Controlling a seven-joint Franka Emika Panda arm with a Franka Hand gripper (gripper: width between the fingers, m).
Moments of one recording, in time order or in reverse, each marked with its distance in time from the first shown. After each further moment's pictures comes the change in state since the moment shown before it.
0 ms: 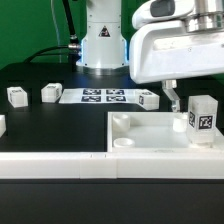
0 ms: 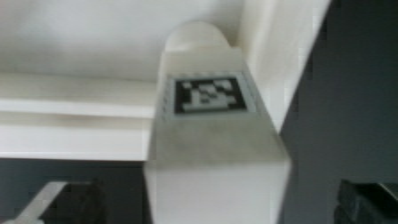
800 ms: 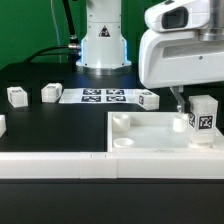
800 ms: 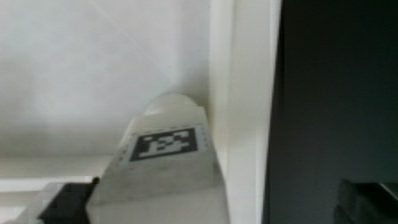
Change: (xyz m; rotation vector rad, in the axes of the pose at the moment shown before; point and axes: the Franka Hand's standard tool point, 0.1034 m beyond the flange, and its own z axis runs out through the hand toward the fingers) arm -0.007 -0.006 0.005 0.002 -0.239 0.112
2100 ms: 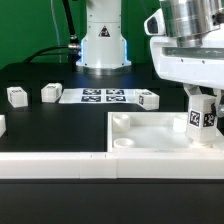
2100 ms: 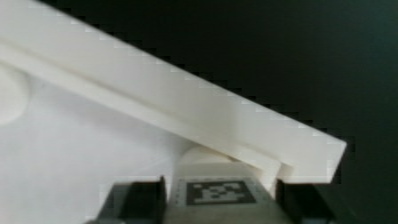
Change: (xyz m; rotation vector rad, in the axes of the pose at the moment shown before) arm -0.006 0.001 0.007 0.206 -0.025 1.284
